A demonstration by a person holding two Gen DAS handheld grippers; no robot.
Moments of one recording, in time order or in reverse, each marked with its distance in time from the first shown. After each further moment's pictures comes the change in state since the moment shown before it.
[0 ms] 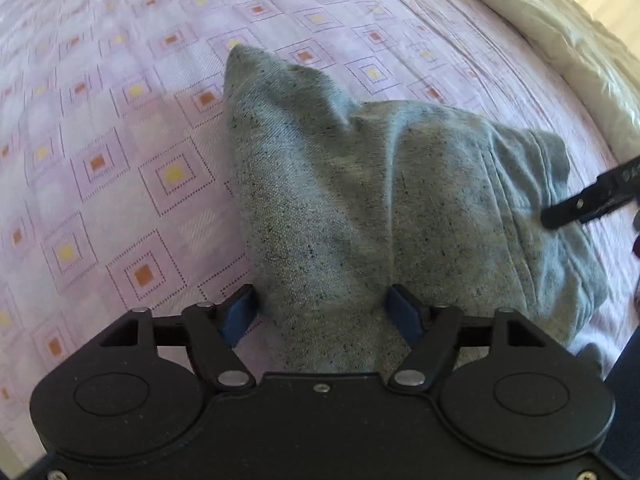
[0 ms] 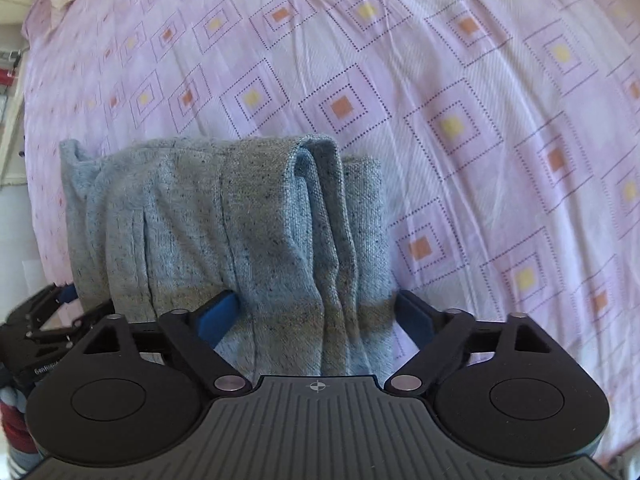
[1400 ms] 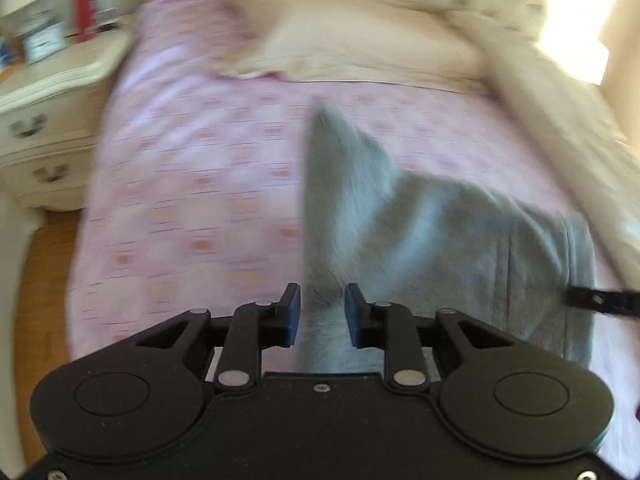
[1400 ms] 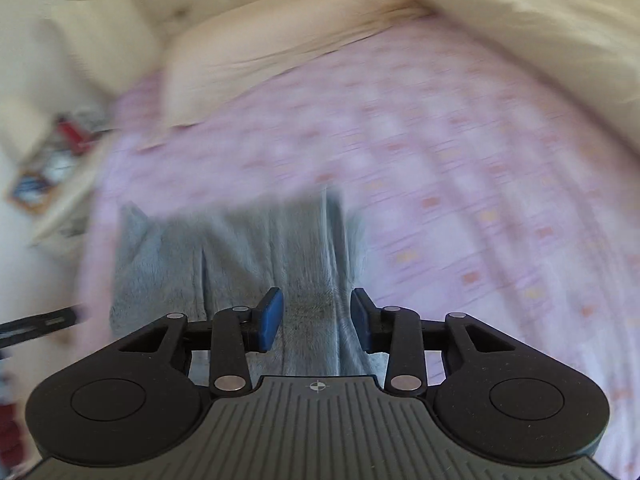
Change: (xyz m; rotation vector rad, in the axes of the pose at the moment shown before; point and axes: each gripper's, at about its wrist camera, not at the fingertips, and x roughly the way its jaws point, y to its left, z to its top) left arm -0.090 0.124 0.093 -0.360 -0.369 0.251; right arm -0.011 0.166 0.096 -0.267 -0.583 -0.006
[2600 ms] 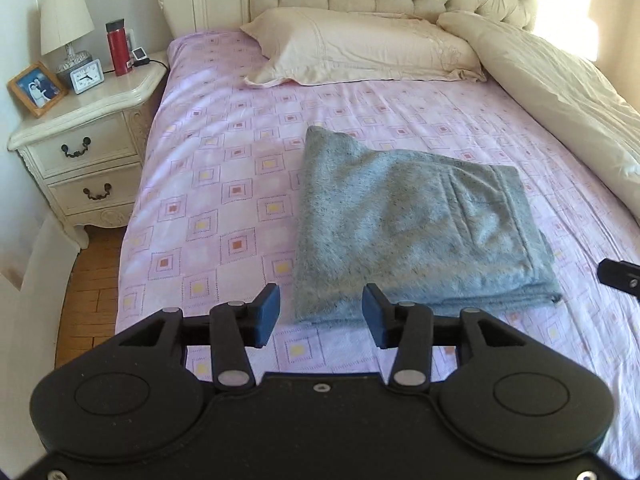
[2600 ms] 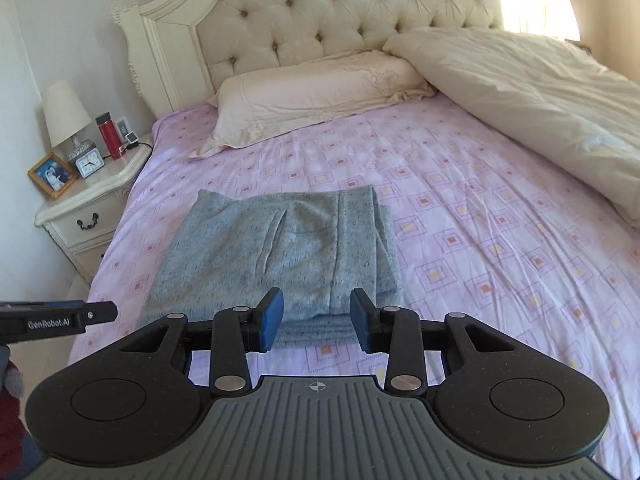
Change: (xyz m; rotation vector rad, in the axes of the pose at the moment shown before) left arm -0.074 -0.027 -0.104 0.122 -0.114 0.088; right arm -0.075 0.040 -0.123 -0.152 -0.259 -0.014
